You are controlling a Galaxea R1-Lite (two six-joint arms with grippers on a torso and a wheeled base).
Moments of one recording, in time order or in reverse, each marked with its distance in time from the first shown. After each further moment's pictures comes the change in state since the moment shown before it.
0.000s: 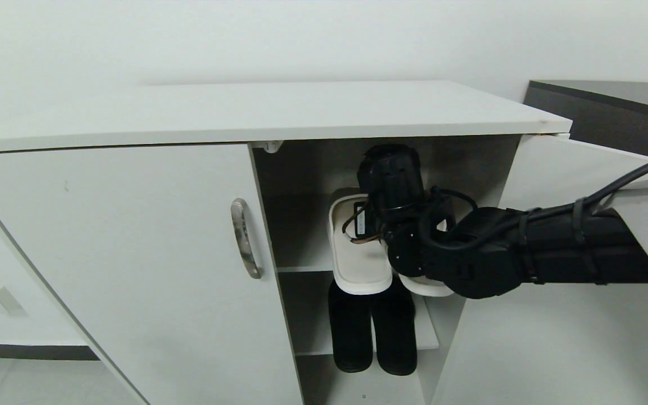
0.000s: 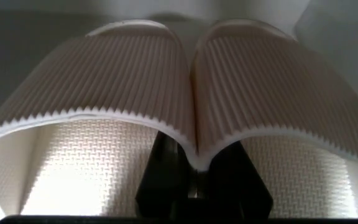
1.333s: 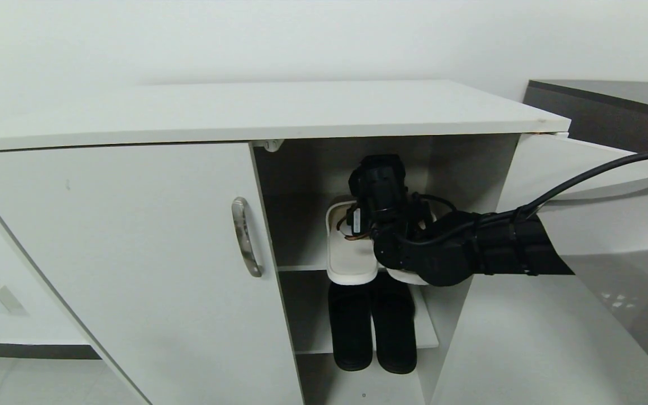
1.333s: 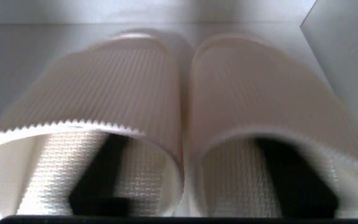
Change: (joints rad) left arm 0.000 0.000 0.000 0.000 0.000 -0.002; right arm -0.044 0.133 -0.130 0.002 0.000 0.001
